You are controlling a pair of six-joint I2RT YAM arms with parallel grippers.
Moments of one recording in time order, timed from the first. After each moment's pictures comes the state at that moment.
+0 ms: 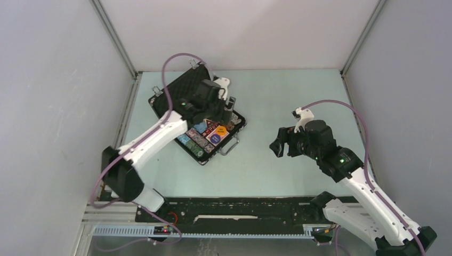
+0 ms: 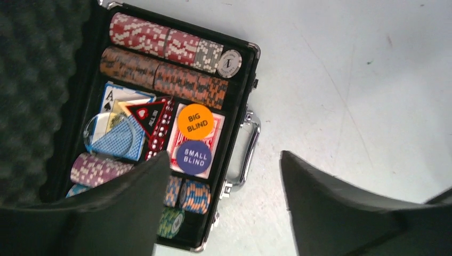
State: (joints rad) left arm -0.66 1.57 1.42 -0.61 -0.10 -0.18; right arm 0.56 0.78 0.84 -0.64 -0.05 0.36
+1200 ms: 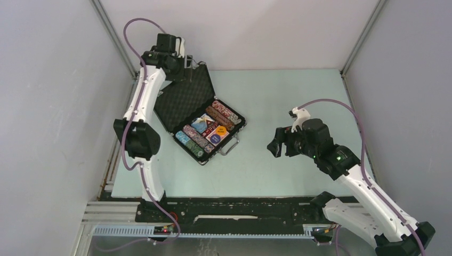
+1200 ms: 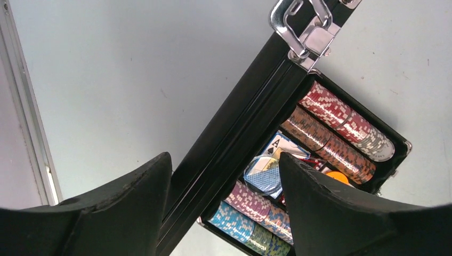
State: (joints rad) left arm -0.16 2.01 2.21 -1.04 -0.02 -0.04; right arm 0.56 0.81 0.84 -0.63 -0.09 0.36
